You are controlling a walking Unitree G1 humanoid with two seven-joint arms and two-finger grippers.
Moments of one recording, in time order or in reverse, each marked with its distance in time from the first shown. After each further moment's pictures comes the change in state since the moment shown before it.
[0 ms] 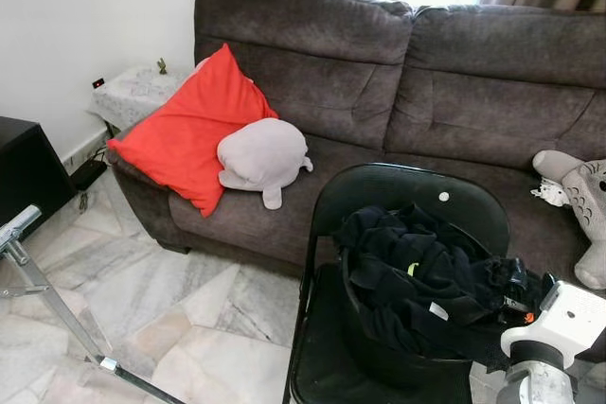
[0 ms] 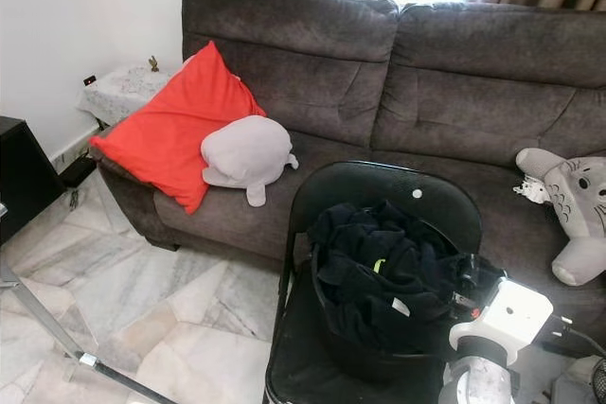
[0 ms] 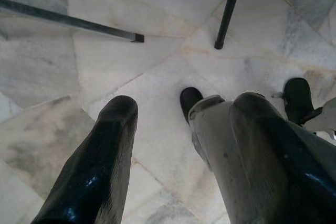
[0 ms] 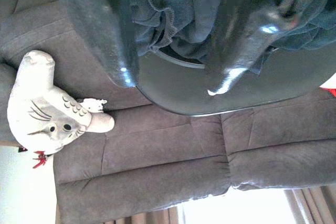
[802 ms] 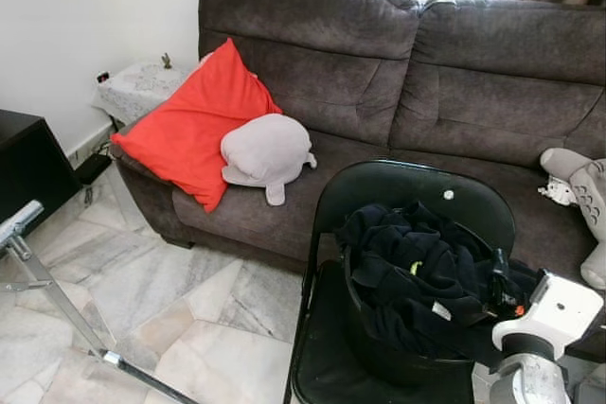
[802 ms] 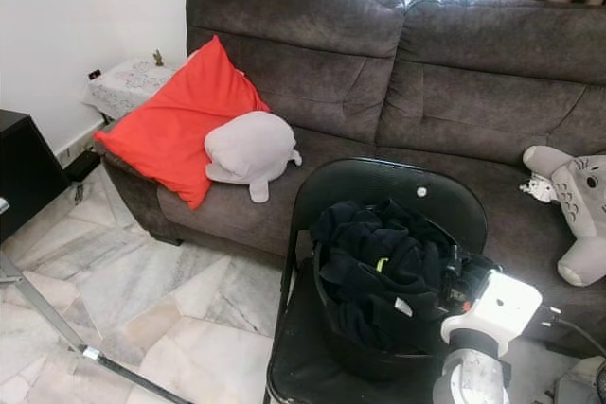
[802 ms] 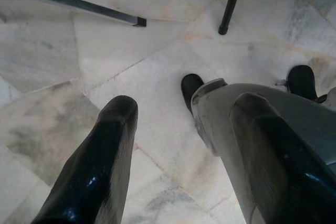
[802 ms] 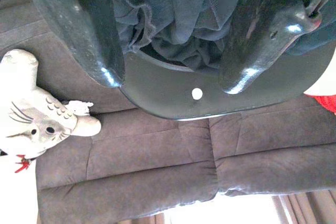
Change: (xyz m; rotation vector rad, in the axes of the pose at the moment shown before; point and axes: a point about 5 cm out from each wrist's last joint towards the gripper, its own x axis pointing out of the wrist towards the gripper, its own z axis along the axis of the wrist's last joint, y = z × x) left arm -0.003 0.005 -0.010 0.000 0.029 0.003; right arm 0.003 0.009 0.001 0.003 0.008 0.042
